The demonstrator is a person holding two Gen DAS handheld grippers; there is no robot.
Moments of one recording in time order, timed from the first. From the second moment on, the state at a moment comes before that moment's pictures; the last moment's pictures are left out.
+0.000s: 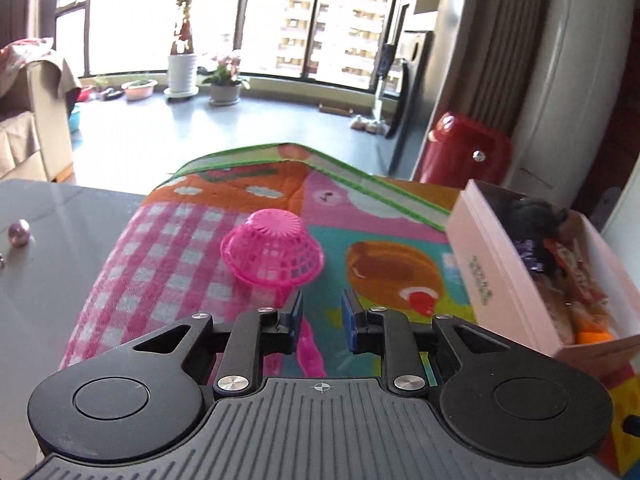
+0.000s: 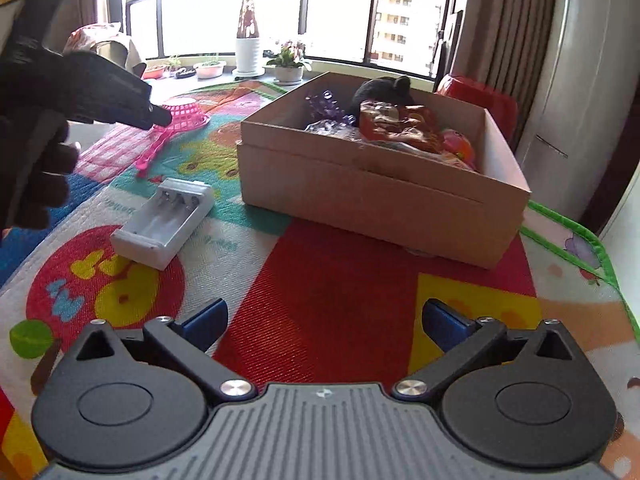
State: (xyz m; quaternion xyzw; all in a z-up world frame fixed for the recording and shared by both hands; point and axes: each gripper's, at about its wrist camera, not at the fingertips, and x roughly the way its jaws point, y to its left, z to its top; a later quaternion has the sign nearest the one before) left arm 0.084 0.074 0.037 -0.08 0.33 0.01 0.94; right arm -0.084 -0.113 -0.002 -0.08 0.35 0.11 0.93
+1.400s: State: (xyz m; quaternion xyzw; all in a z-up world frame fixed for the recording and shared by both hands) left arm 0.030 0.043 0.022 -0.04 0.37 -0.09 0.92; right arm -0.081 -0.118 -0.005 -0.05 0.38 0.12 0.92
